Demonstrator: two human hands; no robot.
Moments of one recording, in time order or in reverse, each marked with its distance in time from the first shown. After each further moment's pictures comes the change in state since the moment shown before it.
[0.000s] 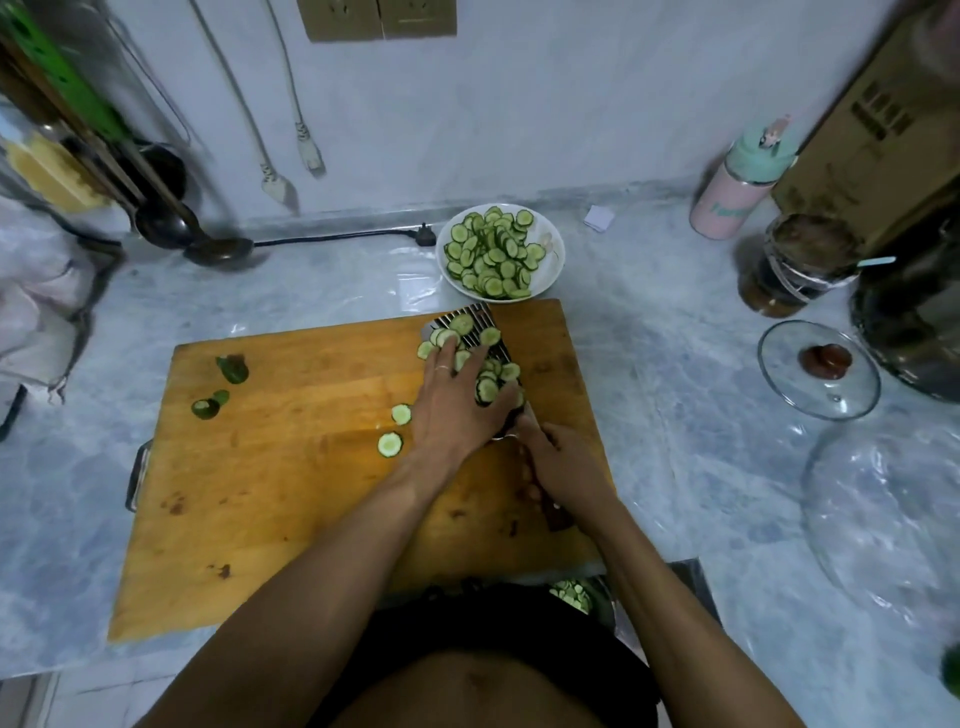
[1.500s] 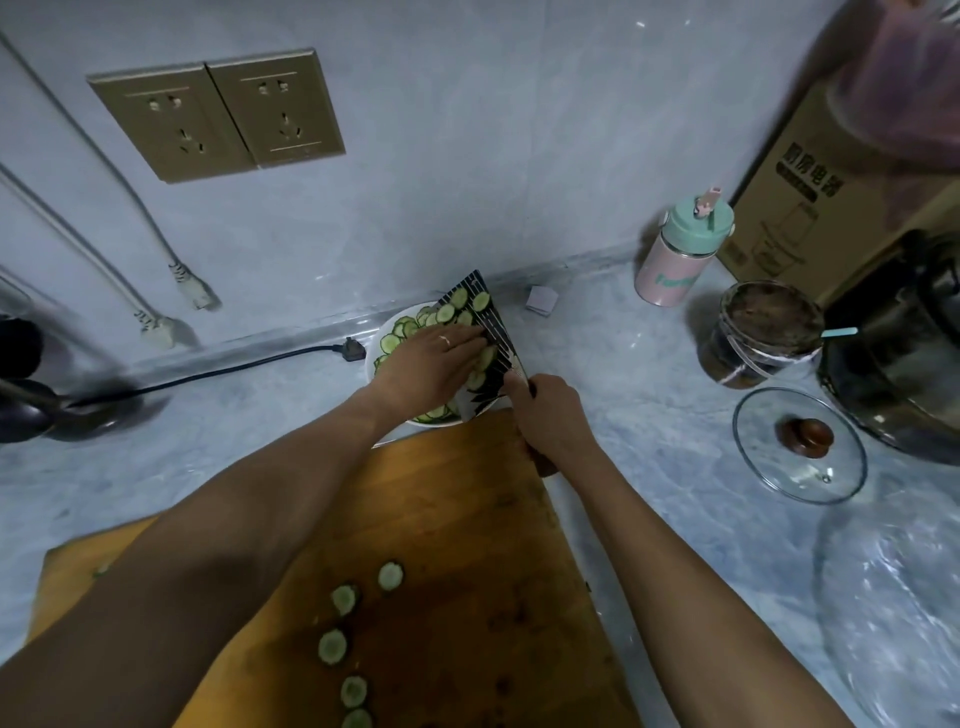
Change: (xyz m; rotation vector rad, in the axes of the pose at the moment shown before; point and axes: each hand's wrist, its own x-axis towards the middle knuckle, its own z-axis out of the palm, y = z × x) left_hand 0.257 0.021 0.003 0.355 -0.072 0.940; right_hand 0.189 -0.080 -0.082 -0.268 0.335 -0.033
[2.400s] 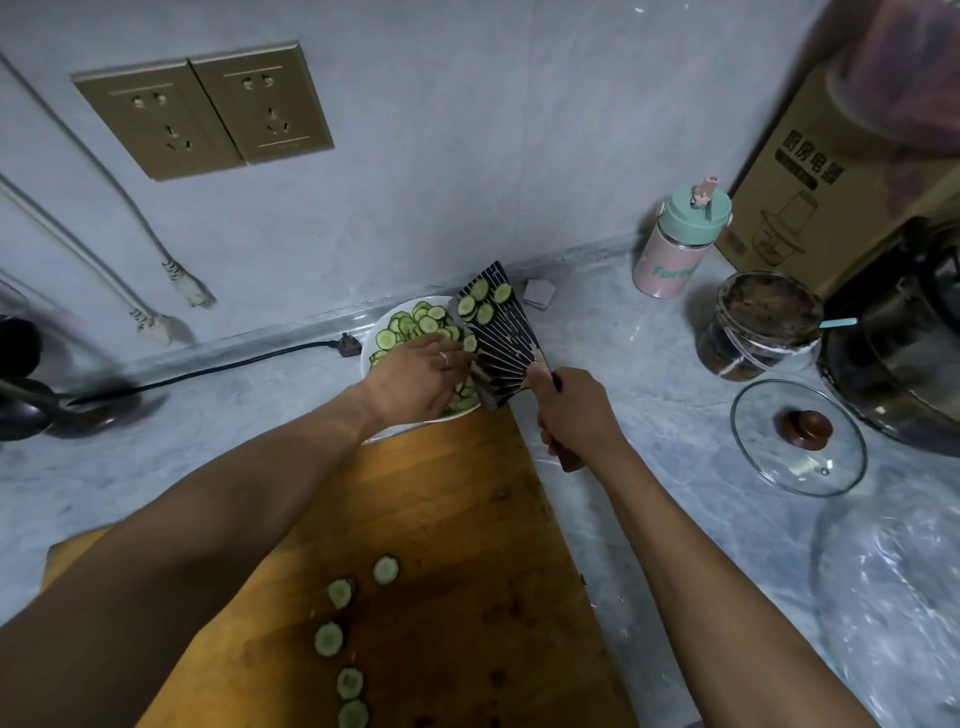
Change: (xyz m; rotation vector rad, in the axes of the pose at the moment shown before) left_hand -0.011 0.001 -0.003 0.161 0.000 0.255; right_hand -0.011 0.008 -0.033 0.189 -0.030 0.095
